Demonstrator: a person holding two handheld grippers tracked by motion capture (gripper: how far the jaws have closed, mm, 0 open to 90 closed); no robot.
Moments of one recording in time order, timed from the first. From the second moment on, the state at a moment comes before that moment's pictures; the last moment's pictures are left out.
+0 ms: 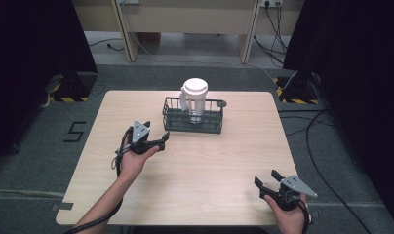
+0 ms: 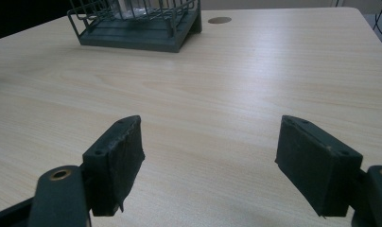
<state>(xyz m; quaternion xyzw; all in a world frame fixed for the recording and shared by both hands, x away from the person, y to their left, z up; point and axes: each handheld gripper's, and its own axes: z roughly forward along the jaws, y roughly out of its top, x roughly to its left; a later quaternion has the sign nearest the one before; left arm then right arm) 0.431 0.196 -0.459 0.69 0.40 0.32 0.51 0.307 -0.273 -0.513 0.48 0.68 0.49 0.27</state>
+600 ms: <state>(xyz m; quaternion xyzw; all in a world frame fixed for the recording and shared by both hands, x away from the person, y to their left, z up) 0.409 0.218 -0.469 0.69 0.40 0.32 0.51 0.307 -0.273 -0.513 0.48 0.68 0.49 0.27</state>
